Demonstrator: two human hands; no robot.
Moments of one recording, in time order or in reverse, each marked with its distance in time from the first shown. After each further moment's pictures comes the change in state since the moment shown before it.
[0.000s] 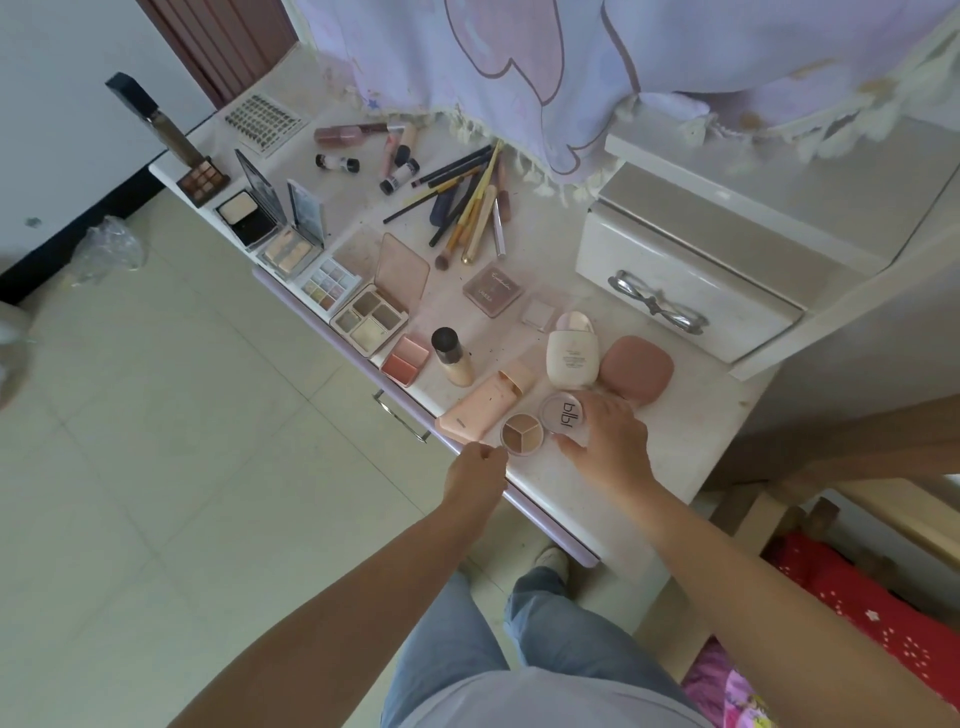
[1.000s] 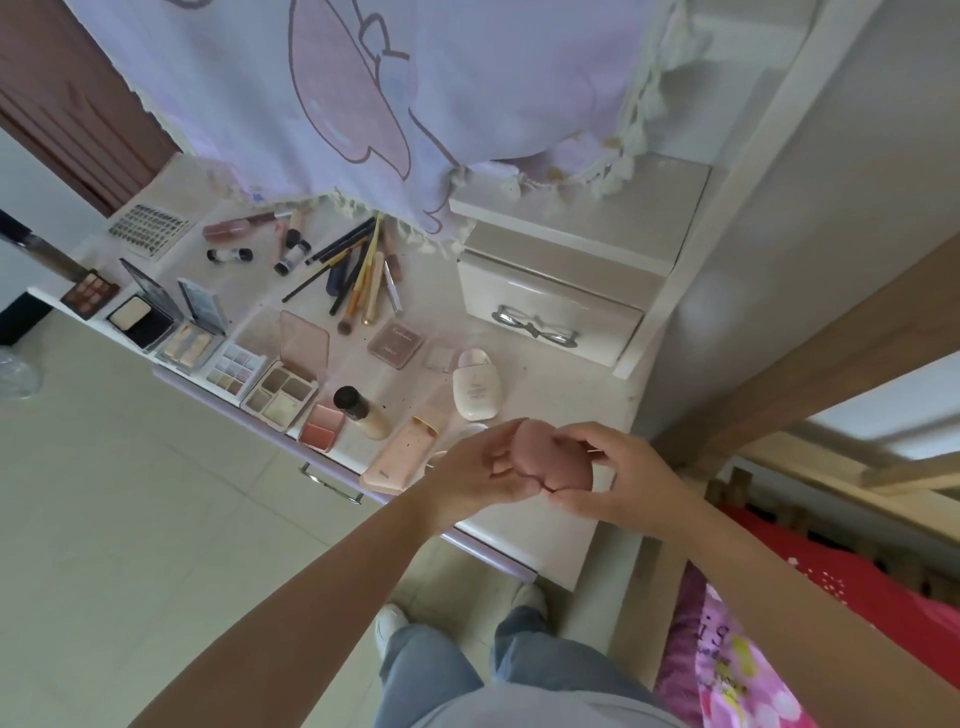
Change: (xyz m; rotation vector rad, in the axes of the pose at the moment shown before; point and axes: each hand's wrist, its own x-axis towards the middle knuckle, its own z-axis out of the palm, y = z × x) left_hand -0.046 0.066 0.019 0.184 -0.834 0.551; right_hand -0.077 0.022 -0.113 0.595 -0.123 -0.059
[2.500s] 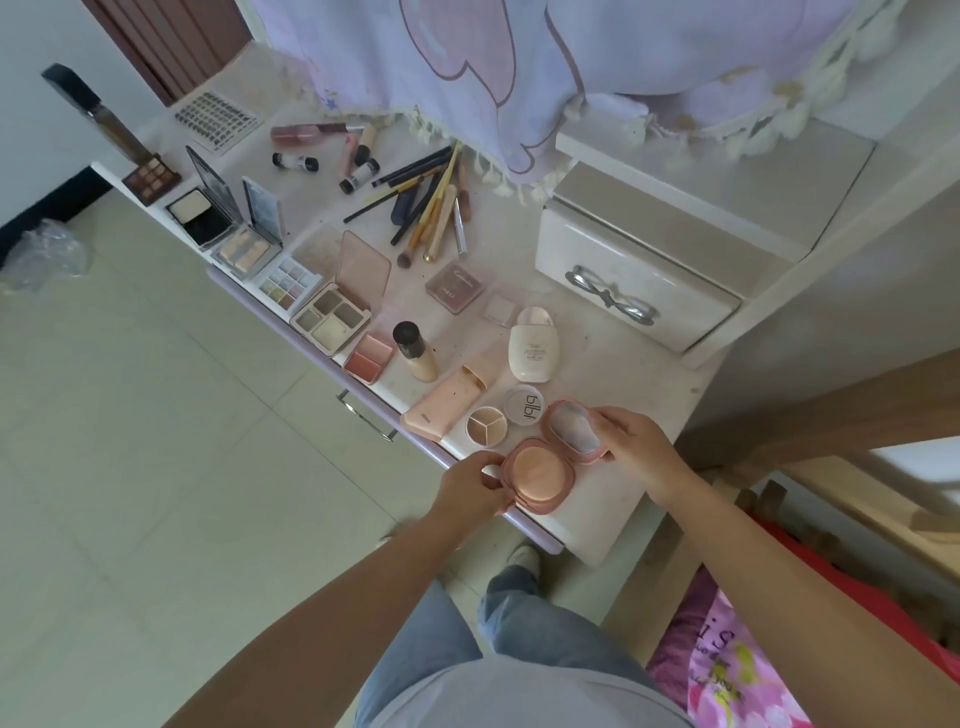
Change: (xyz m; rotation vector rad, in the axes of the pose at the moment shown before) left_hand -0.013 -0.095 0.001 0.121 0.541 -0.390; right_hand 0.053 0.038 0.038 0.128 0.022 0.343
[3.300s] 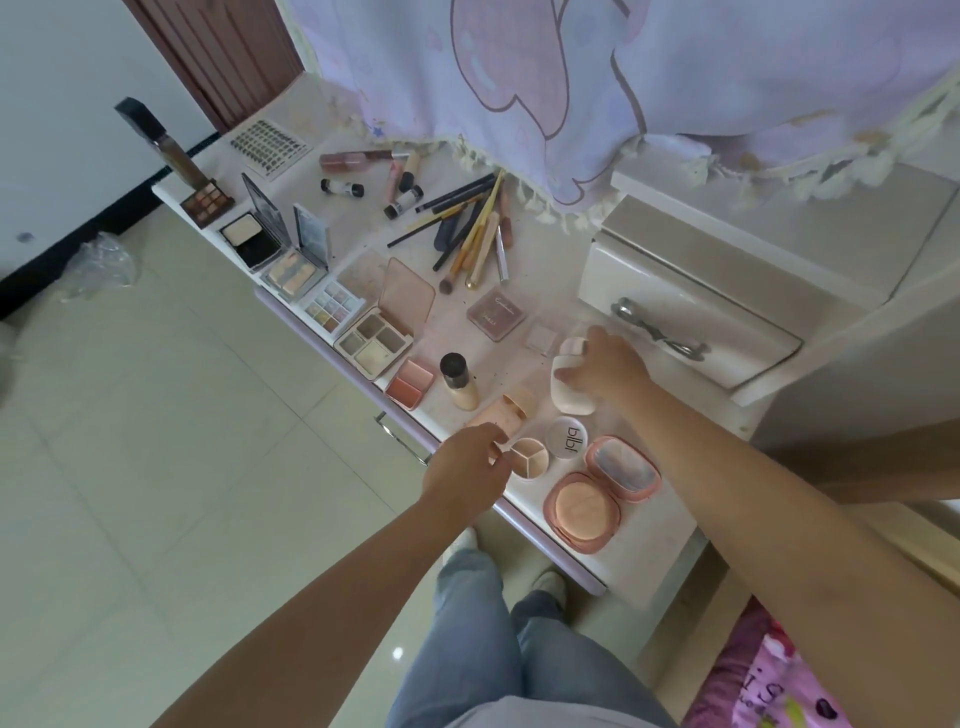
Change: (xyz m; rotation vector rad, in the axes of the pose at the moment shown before) left_hand 0.004 0.032 -0.062 0.396 0.275 0.226; right_hand 0.117 -0.076 0.032 -0.692 0.107 0.008
